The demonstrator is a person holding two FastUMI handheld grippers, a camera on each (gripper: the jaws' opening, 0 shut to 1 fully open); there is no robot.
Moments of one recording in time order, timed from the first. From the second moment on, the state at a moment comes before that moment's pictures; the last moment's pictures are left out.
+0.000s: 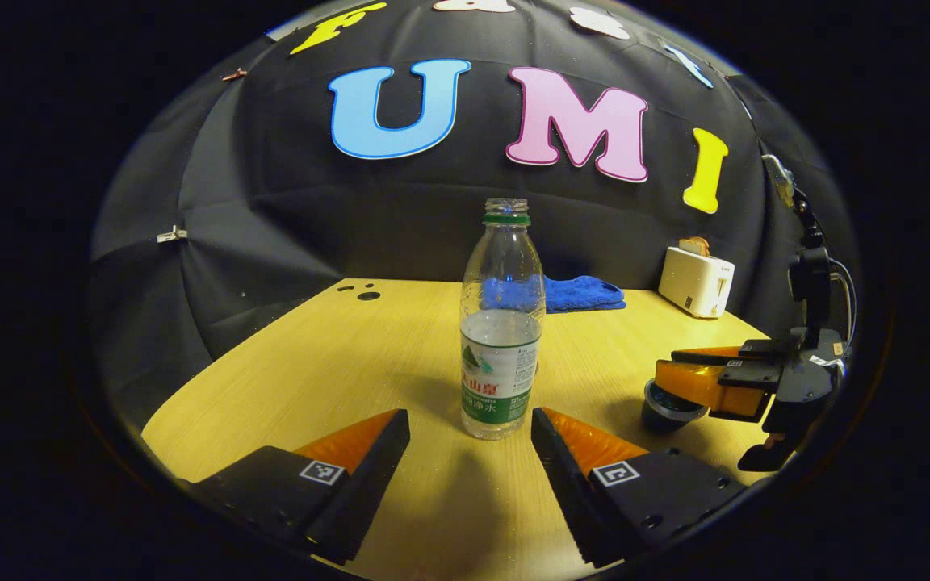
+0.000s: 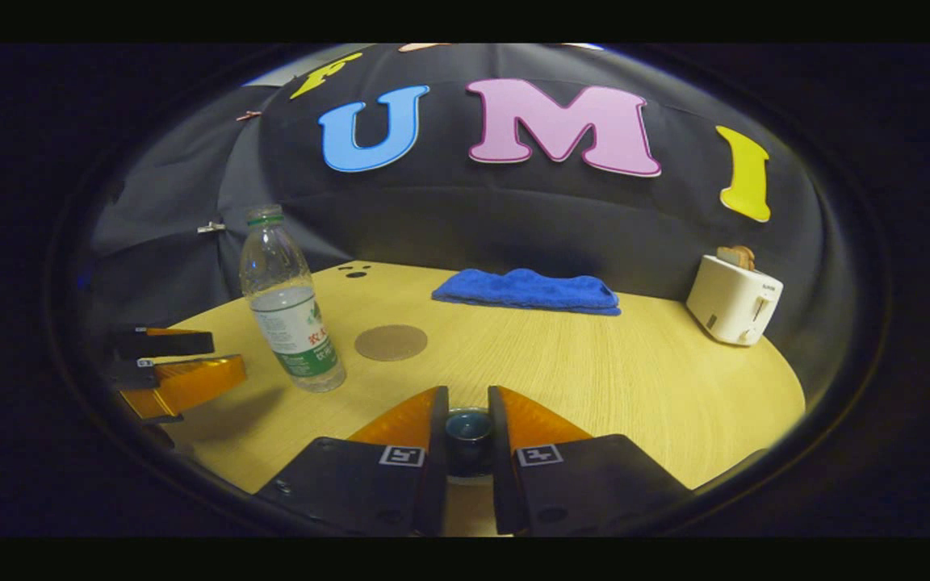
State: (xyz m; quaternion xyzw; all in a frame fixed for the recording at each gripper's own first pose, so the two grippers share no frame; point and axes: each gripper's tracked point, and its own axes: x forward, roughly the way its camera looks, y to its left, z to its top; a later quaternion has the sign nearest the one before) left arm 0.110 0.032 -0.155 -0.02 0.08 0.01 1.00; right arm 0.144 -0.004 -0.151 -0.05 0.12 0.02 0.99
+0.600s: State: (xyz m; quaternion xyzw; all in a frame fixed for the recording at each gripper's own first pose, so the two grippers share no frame) left arm 0.184 0.009 -0.149 -0.01 0.05 -0.04 1.00; right arm 0.116 -0.054 -0.109 -0.04 0.09 -0.01 0.99
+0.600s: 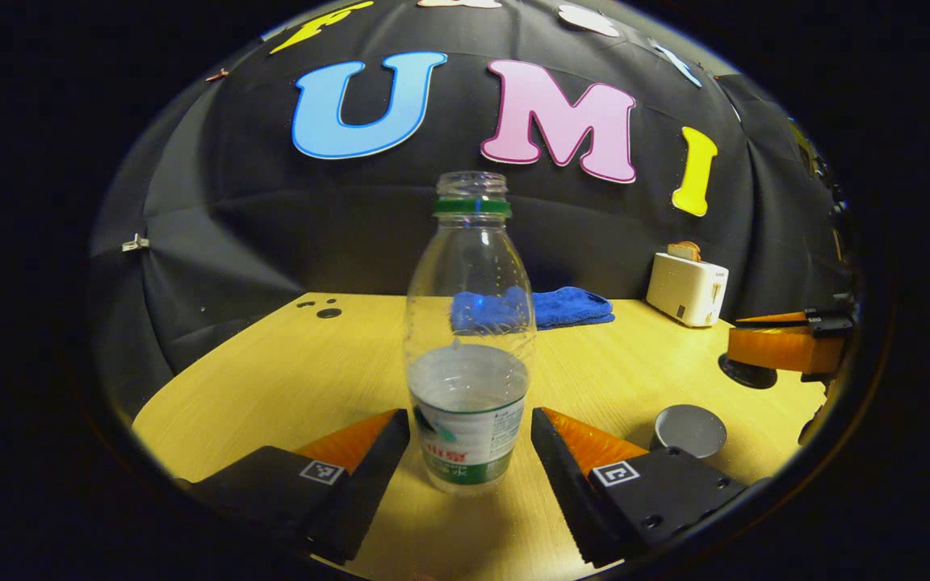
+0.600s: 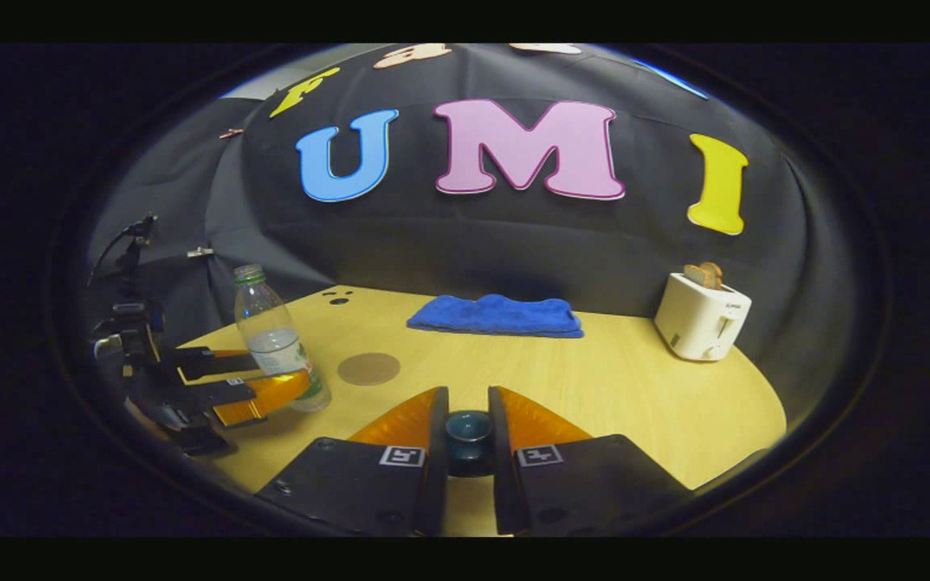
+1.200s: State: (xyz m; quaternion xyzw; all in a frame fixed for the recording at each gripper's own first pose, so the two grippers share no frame) left arm 0.205 0.012 -0.151 0.01 0.05 -0.04 1.00; right arm 0.079 -0.088 -0.150 -0.02 0.13 -0.05 0.99
